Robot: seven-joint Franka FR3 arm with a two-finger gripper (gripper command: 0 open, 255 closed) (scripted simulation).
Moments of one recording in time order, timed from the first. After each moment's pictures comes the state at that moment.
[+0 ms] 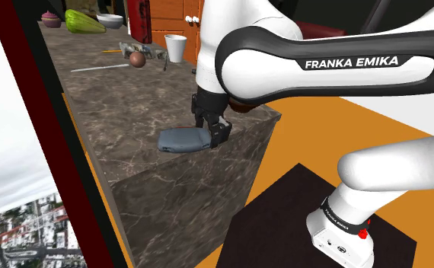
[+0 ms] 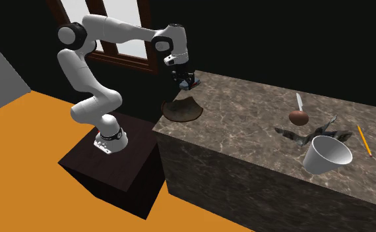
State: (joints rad) arm -0.49 -0.63 1.08 -2.20 0.45 1.92 2.04
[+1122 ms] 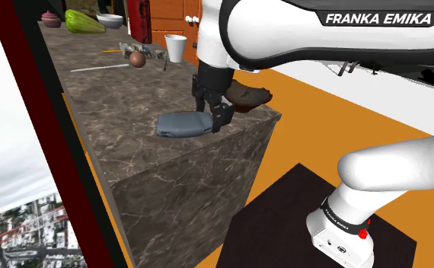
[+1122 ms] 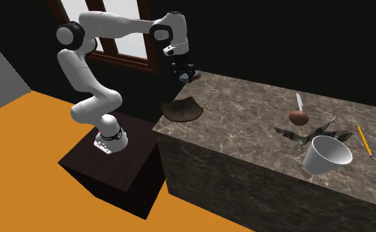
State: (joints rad) arm -0.49 -0.63 1.02 -2.08 0.41 1.80 2.05
